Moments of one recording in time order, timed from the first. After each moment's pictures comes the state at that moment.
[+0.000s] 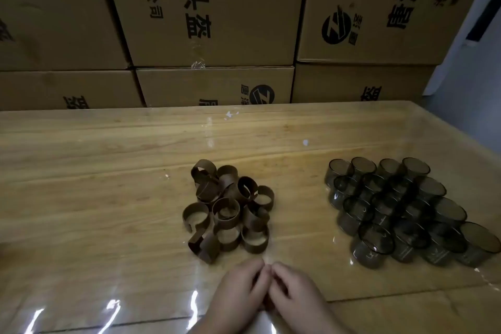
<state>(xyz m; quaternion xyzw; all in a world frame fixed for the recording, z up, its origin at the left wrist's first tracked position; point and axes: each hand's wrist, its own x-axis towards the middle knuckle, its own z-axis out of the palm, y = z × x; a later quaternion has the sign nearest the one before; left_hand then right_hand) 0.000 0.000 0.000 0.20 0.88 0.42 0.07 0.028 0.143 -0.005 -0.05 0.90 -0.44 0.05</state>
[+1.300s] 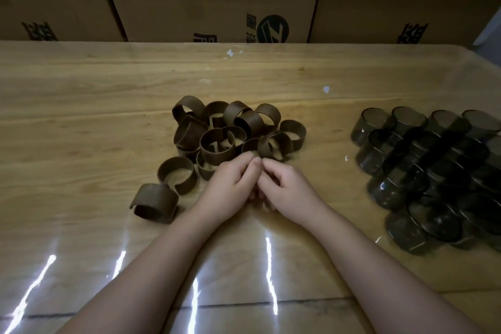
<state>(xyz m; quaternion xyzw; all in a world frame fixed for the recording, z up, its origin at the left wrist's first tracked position) -0.104 0.002 0.003 0.21 0.83 0.51 -0.01 -0.093 0.146 -0.007 -0.14 0.83 -0.54 0.01</state>
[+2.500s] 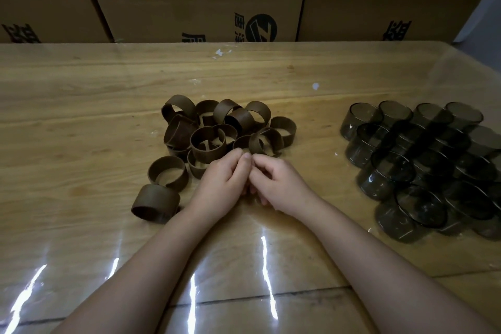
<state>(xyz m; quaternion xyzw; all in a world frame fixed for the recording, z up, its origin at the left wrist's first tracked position) -0.104 0.004 -0.001 0.21 0.84 0.50 -0.04 -0.092 0.146 -0.001 -0.13 0.83 -0.54 0.03</state>
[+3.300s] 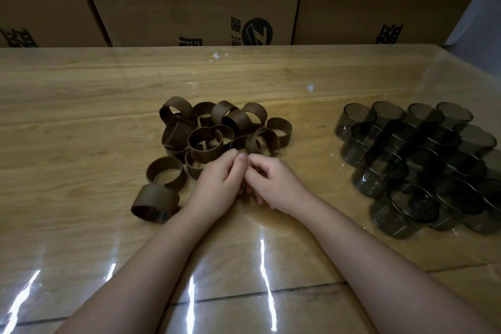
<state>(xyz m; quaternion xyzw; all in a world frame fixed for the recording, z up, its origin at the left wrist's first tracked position) -0.103 0.004 -0.001 0.19 0.85 0.49 -0.04 -0.090 0.144 0.003 -0.12 0.84 -0.53 0.04</state>
